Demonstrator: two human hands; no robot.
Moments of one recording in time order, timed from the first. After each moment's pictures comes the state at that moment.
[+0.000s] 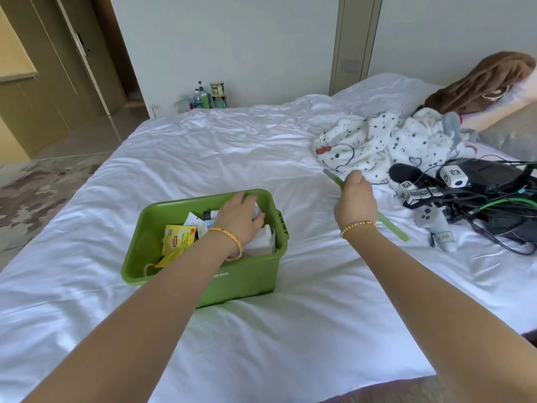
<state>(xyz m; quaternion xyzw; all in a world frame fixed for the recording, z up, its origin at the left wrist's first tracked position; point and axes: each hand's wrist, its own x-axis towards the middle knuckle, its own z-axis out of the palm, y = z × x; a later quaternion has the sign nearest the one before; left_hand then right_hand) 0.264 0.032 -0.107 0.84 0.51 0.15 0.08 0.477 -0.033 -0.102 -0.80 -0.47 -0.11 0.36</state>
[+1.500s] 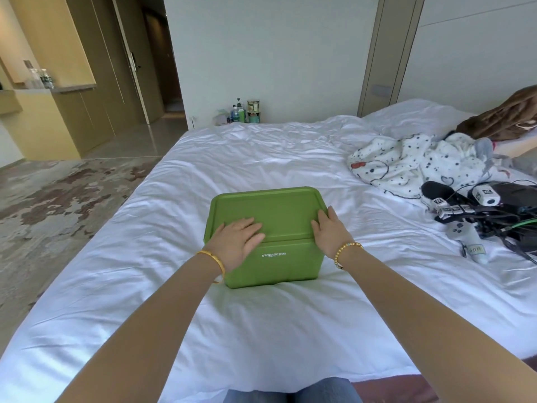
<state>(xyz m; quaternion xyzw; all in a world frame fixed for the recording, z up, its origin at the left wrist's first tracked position) 0.111 -0.027 -0.115 0.88 0.46 0.13 0.07 0.337 -0.063 -0.107 -0.75 -0.60 0.14 0.24</state>
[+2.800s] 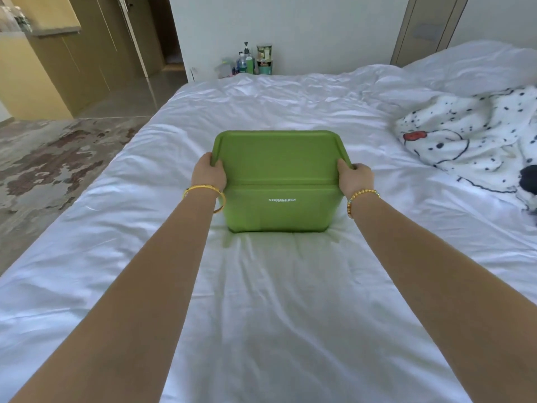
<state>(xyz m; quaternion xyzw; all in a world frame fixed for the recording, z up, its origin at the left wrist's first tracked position) 0.135 0.215 -0.124 0.58 0.66 0.40 0.27 0.376 0.173 -0.135 -0.74 -0.35 0.26 0.50</state>
